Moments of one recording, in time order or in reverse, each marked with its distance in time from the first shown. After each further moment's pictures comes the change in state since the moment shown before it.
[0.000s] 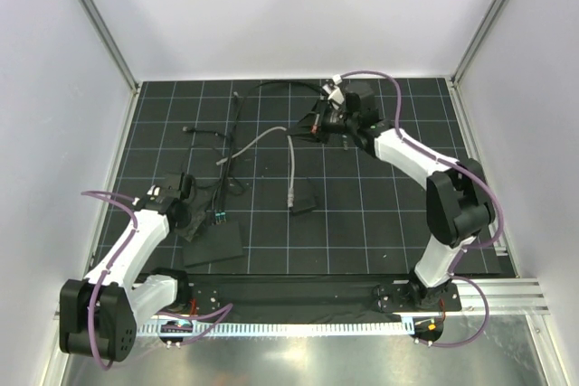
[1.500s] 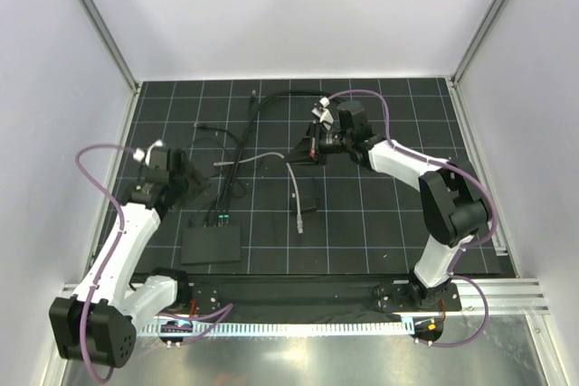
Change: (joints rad) left arm -0.001 -0.060 0.208 0.074 0.053 0.357; right arm 0.029 0.031 -0.159 0.119 -0.156 -0.021
